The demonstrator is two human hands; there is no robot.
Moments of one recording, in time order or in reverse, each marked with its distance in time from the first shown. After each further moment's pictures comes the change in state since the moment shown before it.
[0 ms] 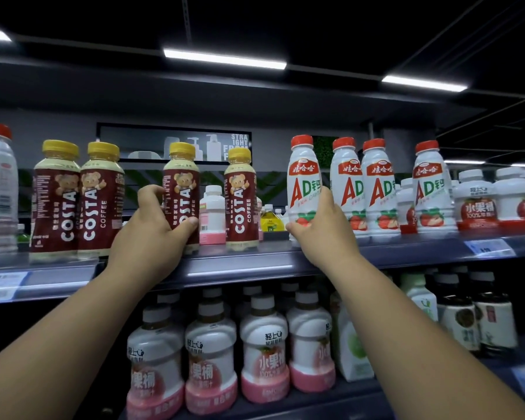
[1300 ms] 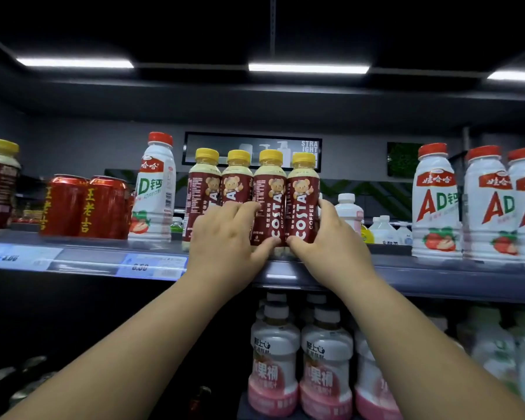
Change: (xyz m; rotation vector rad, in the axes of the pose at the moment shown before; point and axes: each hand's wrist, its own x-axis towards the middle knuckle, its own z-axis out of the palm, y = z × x) left_hand -0.003 -0.071 -0.049 0.405 0.247 0.358; right_hand -0.051 -0.133 0.090 0.027 -0.186 -0.213
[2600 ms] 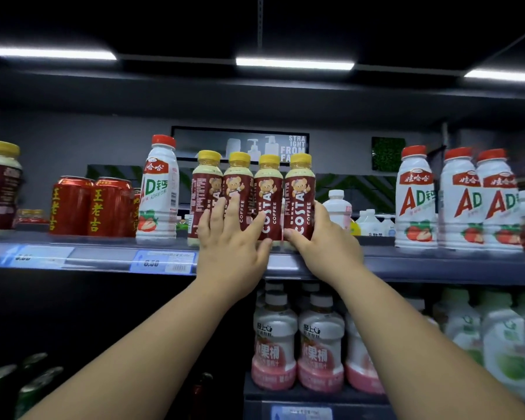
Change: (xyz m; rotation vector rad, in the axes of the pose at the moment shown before) left_hand -0.018 0.009 -0.011 0.077 -0.300 -0.072; right_hand -0.008 0.000 -0.002 -0.122 -0.051 0.060
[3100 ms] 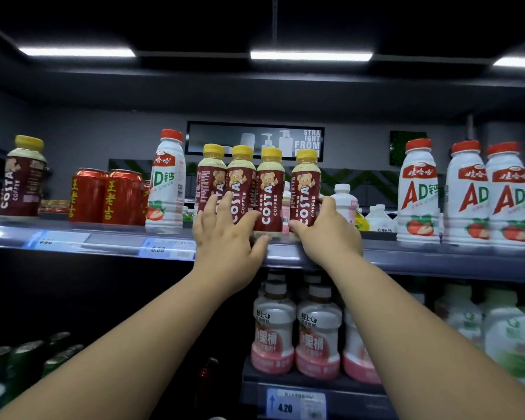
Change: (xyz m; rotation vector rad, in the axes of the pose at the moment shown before) left_hand -0.013 0.004 -0.019 -0.107 -0.066 -0.098; right_hand 0.009 -0.001 0.000 0.018 0.031 0.117
